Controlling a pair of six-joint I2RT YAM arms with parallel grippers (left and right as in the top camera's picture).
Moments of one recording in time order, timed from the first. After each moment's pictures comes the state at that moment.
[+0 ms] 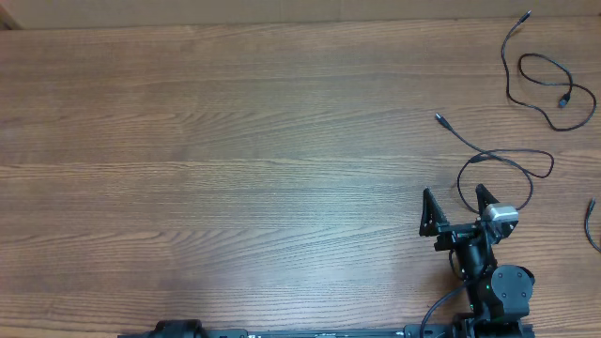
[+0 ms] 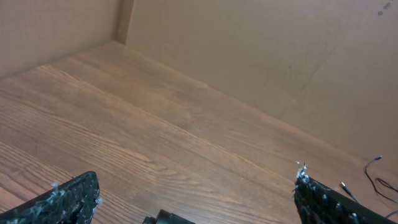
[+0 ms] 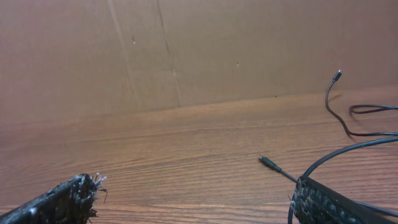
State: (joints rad) left arm 0.00 0.02 1.53 -1.69 -0.17 -0.44; right arm 0.03 0.02 0.02 -0.02 -0.11 0.17
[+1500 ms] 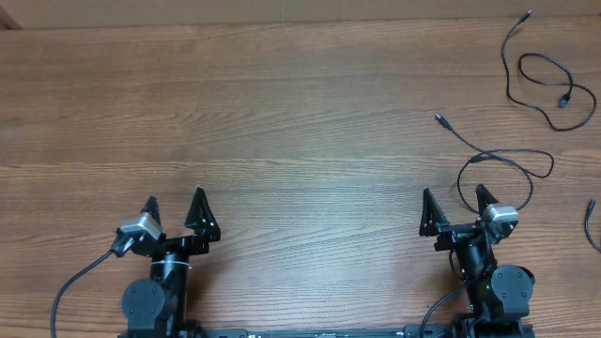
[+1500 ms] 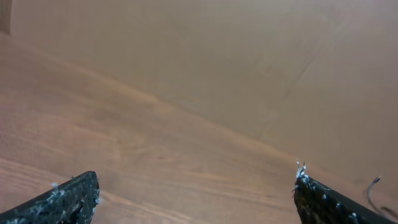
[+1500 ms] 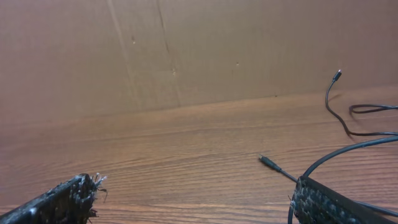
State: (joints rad) left arm 0.00 0.02 0.10 -0.11 -0.01 -0.45; right arm 0.03 0.02 0.02 -0.03 -0.11 0.17
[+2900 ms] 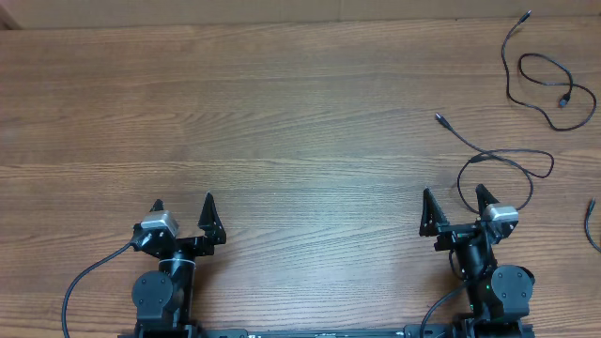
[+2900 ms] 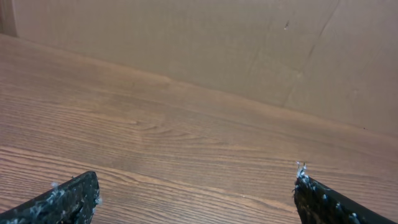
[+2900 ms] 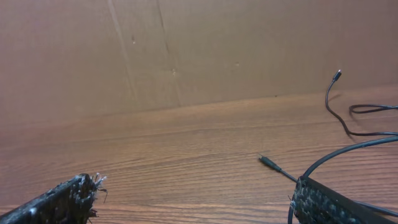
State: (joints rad) left arm 0.00 0.02 0.01 -0.08 -0.01 -0.28; right arm 0.03 0.02 0.02 -0.03 -0.11 0.17
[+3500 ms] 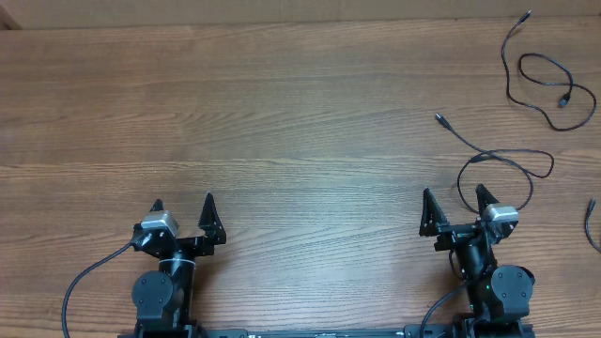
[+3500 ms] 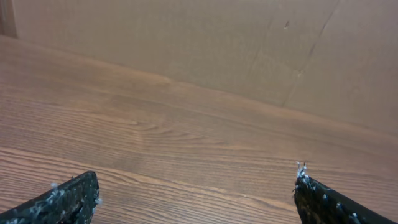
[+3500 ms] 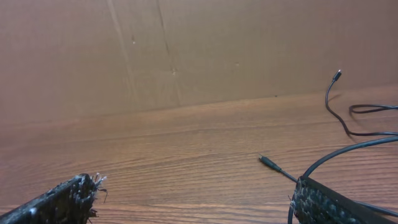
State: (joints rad) left arm 0.00 0.02 0.01 -0.08 -0.01 -0.26; right arm 0.03 0.02 0.02 -0.03 -0.11 0.17
